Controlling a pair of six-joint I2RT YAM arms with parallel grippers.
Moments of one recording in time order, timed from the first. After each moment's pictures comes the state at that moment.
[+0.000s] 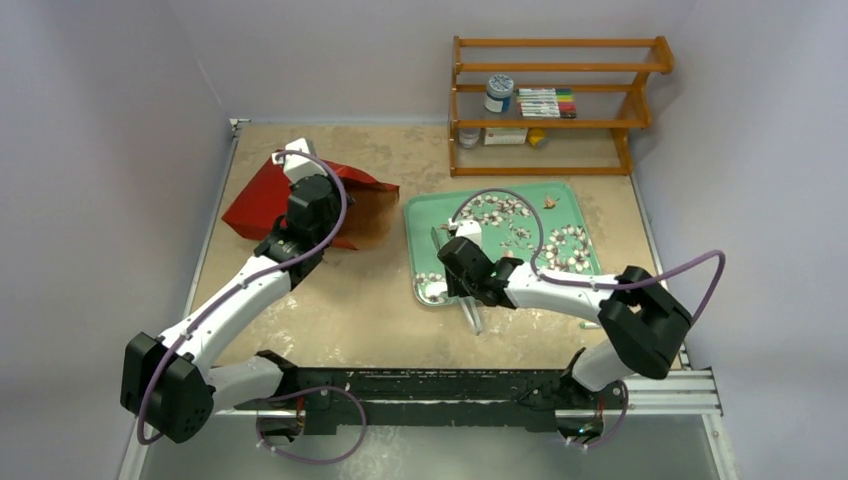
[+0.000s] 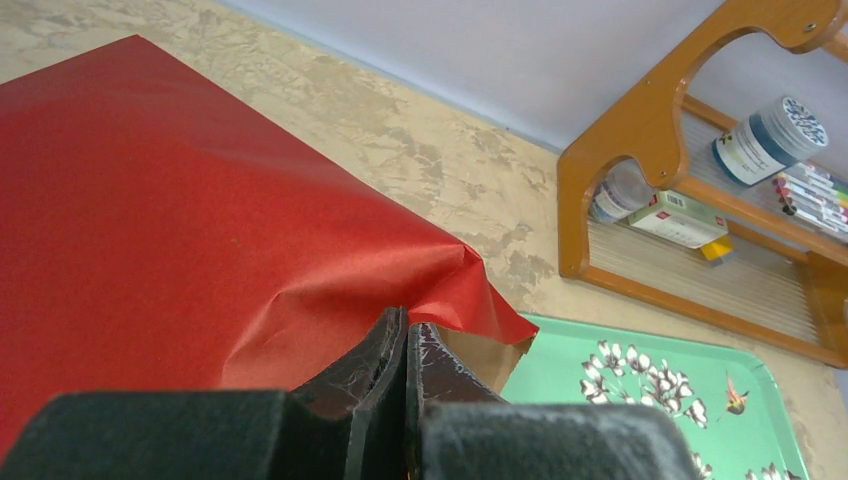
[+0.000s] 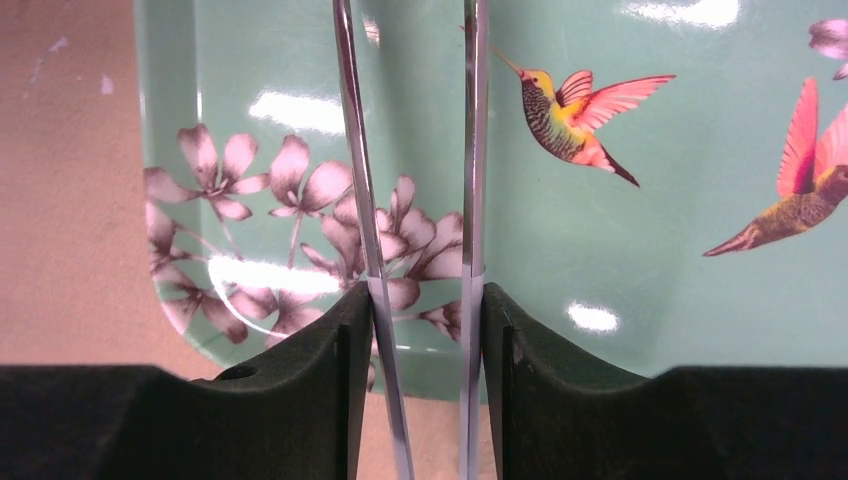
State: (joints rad) left arm -0.48 1.15 0.87 0.05 -0.53 -0.55; right arm 0.90 1.52 0.80 -0.26 0.40 0.59
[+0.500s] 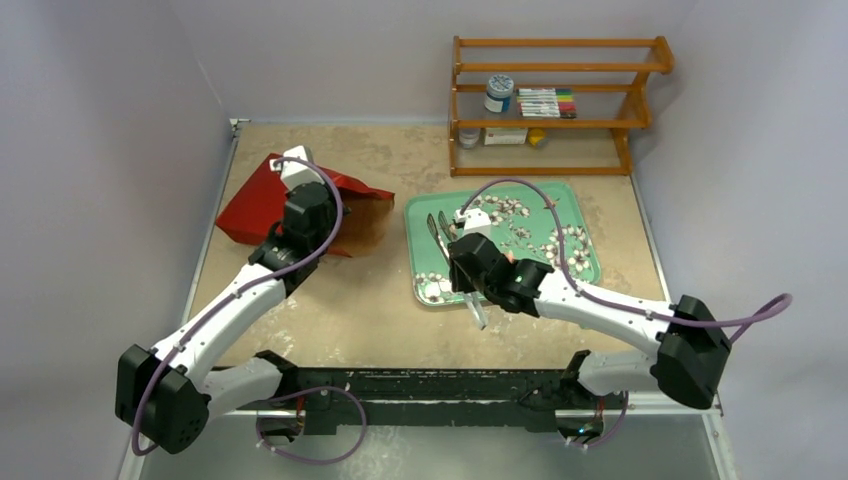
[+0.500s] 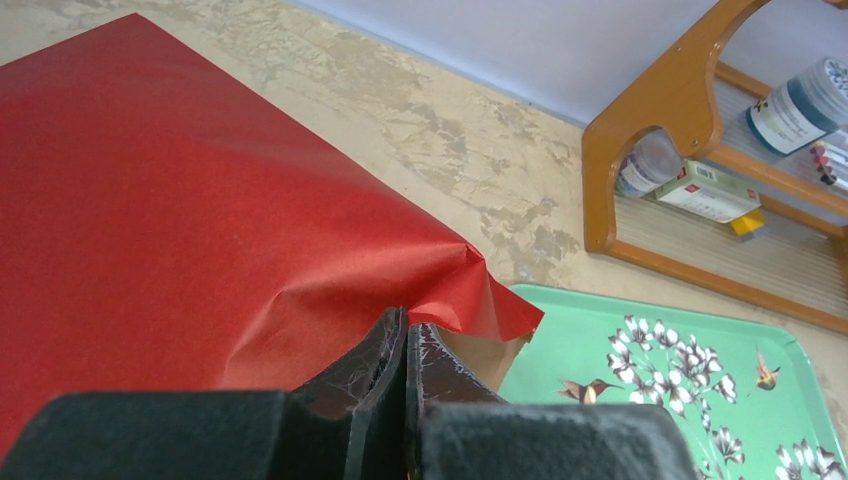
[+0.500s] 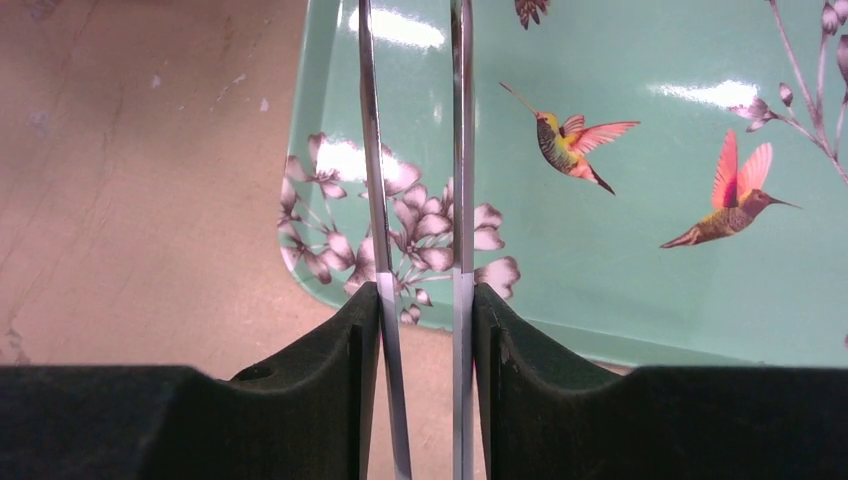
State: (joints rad) left arm -0.48 1.10 0.84 -0.02 -0.54 -0.53; right arm 0.95 1.29 0.83 -0.36 0.42 0.56
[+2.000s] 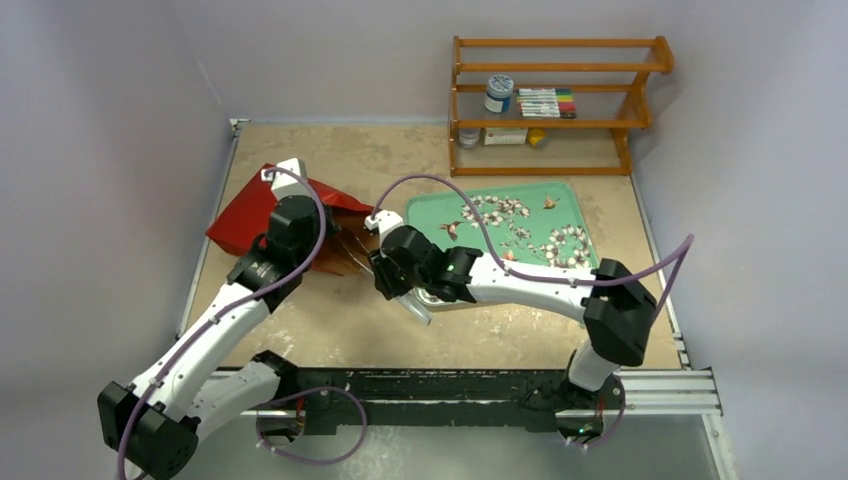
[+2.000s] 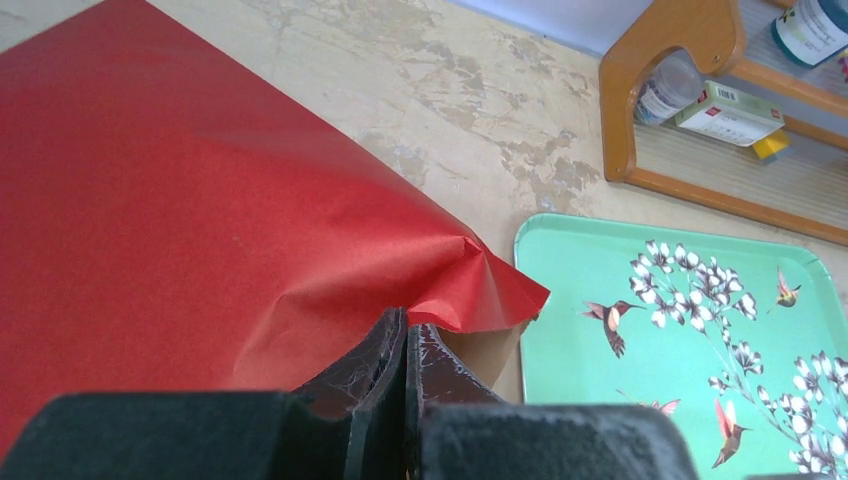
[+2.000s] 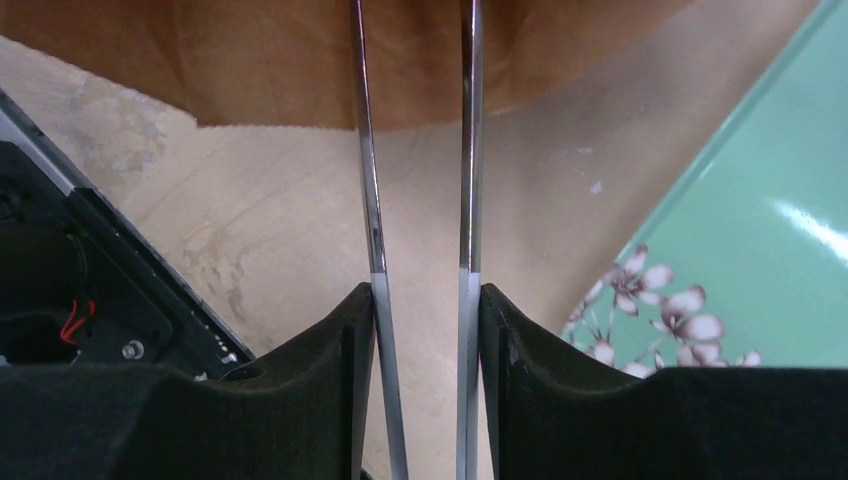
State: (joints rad) left arm -0.48 0.95 0.82 -0.24 -0.46 -0.51; right arm 1.11 1.64 1.19 -0.28 0.17 0.40
